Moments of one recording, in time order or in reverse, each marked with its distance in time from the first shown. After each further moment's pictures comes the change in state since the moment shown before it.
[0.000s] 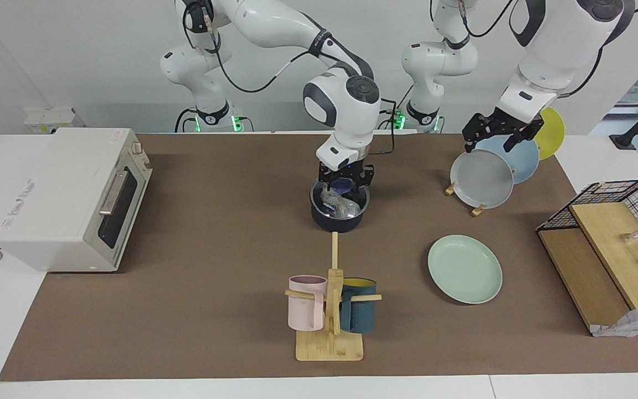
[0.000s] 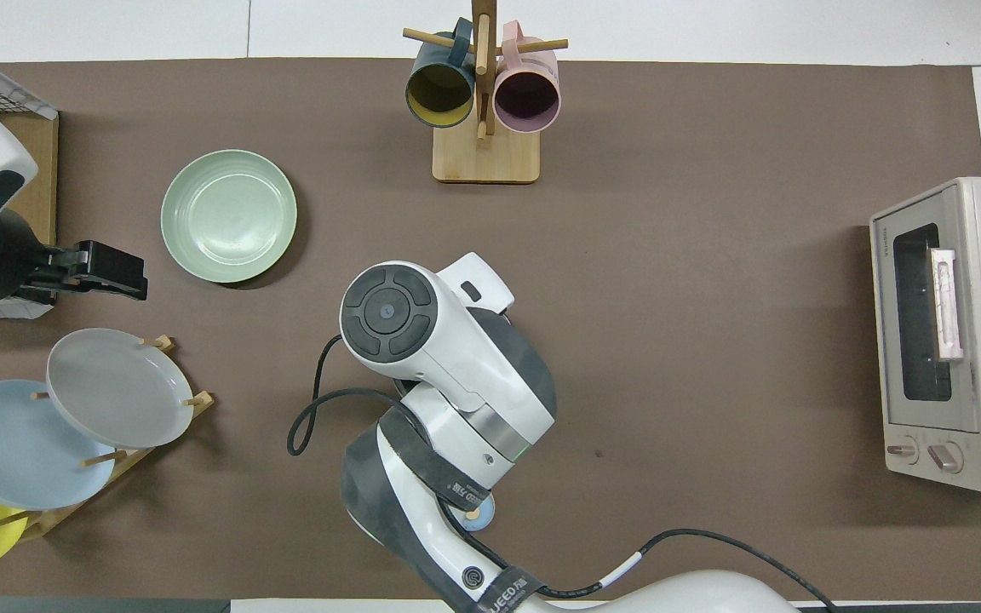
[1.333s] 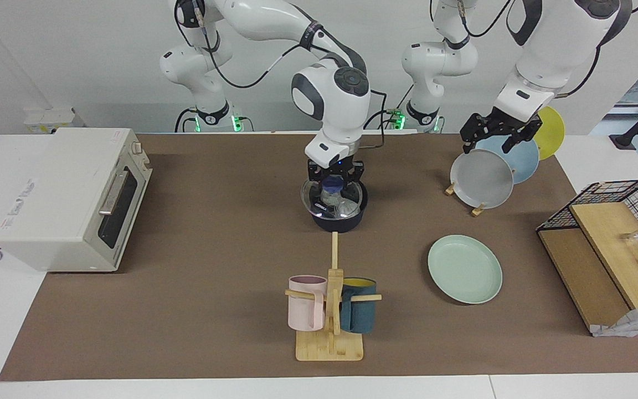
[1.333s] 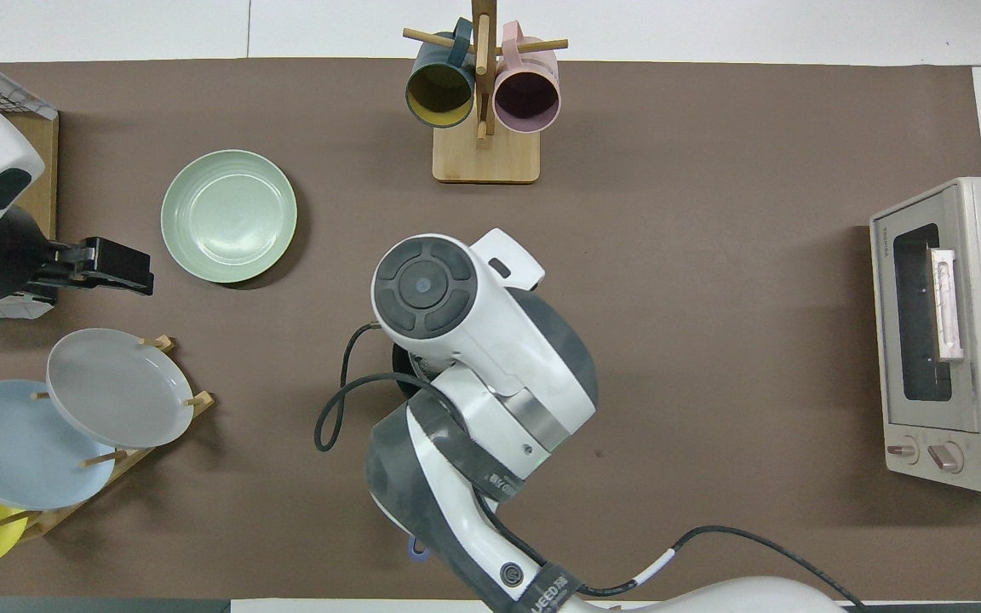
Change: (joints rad) left arm -0.002 0.000 -0.011 0.001 0.000 0.021 0.000; right arm -0.069 -0.057 -0.005 0.013 -0.005 -0.078 -0.167
